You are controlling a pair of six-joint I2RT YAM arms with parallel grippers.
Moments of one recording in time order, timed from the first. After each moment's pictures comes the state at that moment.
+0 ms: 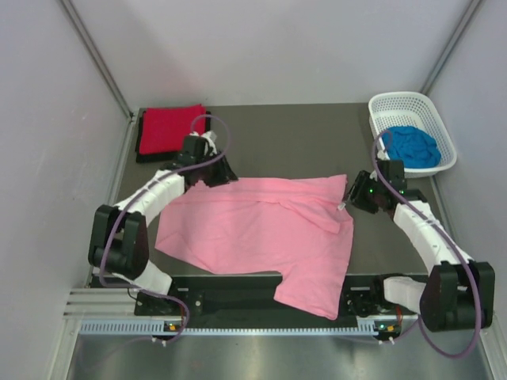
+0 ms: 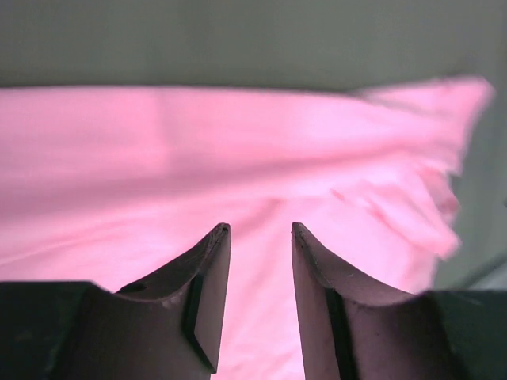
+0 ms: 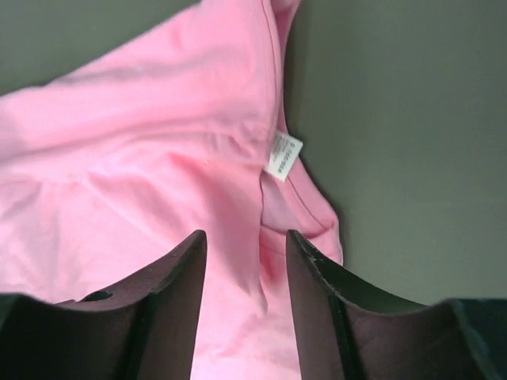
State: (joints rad) left arm -0.20 1.60 1.11 -0.35 0.27 -0.52; right arm 0.07 1.20 0.79 -0.48 -0.16 0.47
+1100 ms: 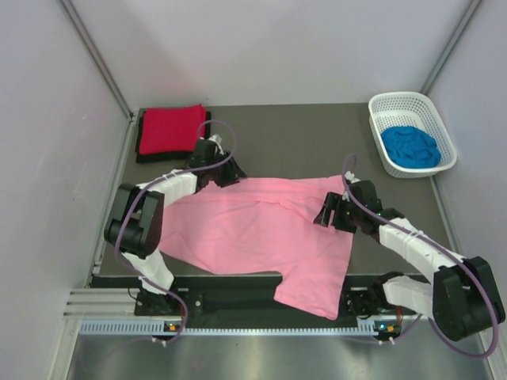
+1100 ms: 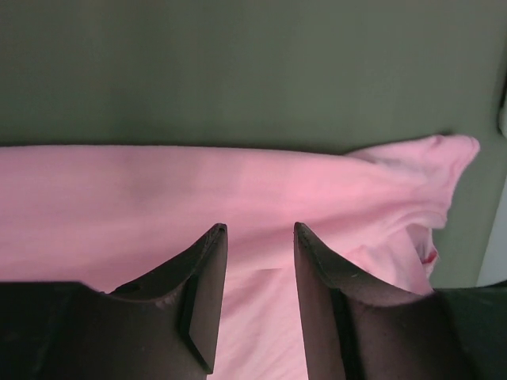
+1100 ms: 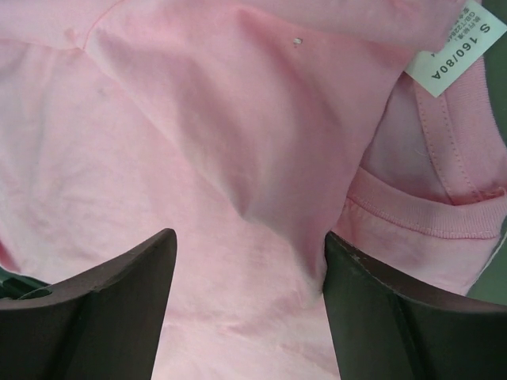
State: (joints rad) left arm -0.34 1.75 1.03 0.01 0.31 -0.72; right arm 0.33 1.11 0.51 -0.28 -0.21 0.55
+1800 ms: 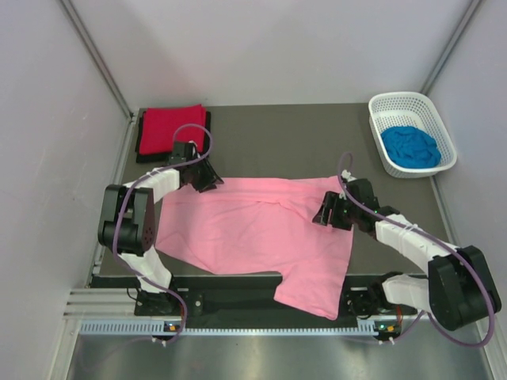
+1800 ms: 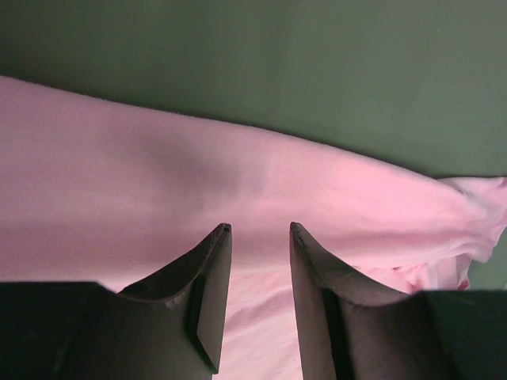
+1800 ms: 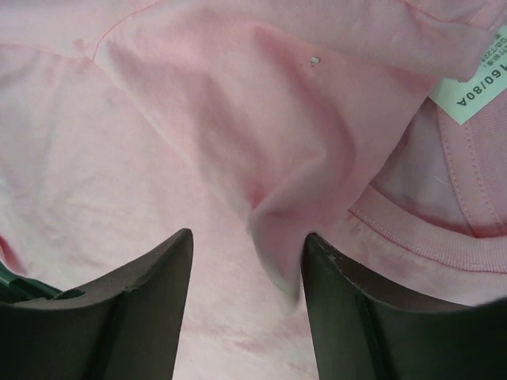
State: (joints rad) left arm -0.13 1.74 1.03 -0.19 0.30 -0.66; right arm 0.34 1.19 0.52 -0.21 -0.24 0.55
